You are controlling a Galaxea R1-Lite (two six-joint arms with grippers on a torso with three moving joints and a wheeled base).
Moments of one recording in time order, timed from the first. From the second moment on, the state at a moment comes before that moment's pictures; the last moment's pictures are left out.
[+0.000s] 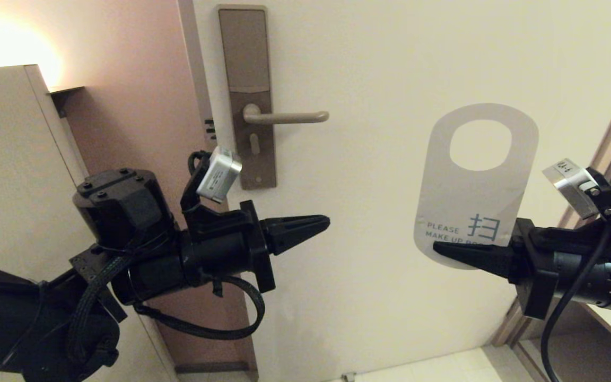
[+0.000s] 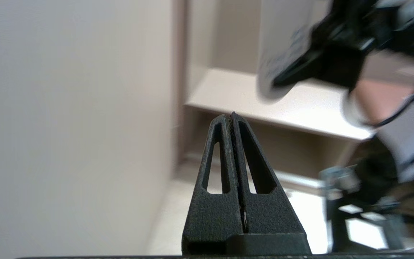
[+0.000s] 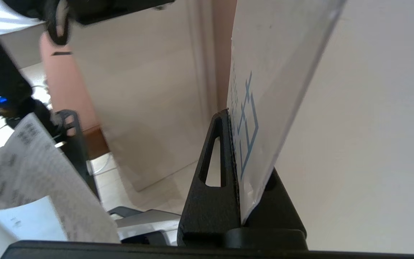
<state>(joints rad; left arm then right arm) -0.61 1.73 -0.64 -1.15 -0.63 -0.14 0.29 1.42 -0.54 -0.65 0.76 0.00</state>
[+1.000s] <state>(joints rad) -0.37 1.50 -0.32 -1.11 -0.10 0.17 0.28 1.42 -0.55 -0.65 0.67 -0.01</state>
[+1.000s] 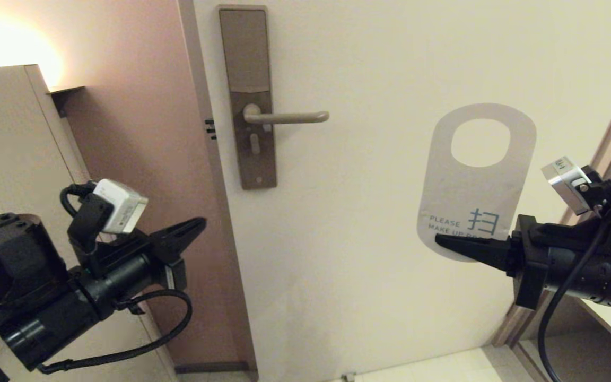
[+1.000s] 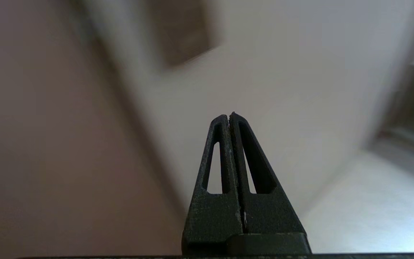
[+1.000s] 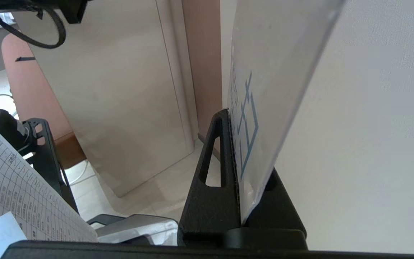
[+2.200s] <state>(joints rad) 0.02 1.05 0.00 -1.03 0.07 0.17 0.28 1.38 -0.55 -0.65 0.67 -0.02</state>
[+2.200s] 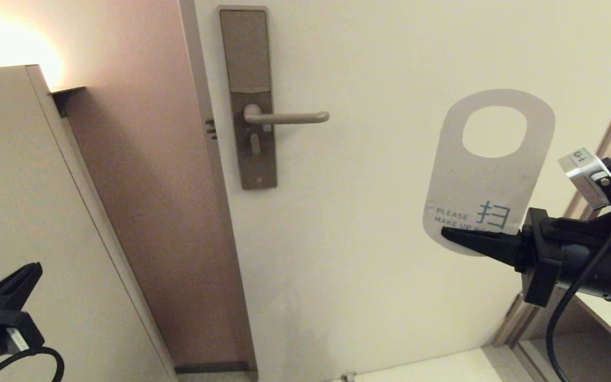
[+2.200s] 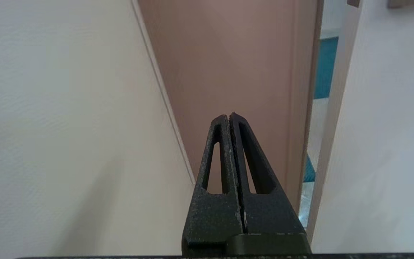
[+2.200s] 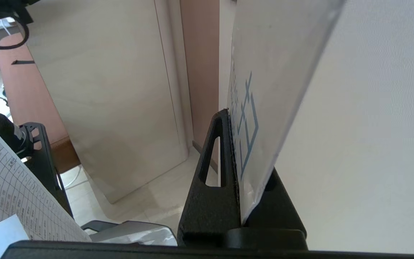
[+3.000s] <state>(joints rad) 0.02 0.53 0.00 -0.41 0.06 0.16 0.28 1.37 -0.56 -0.65 0.66 -0.02</state>
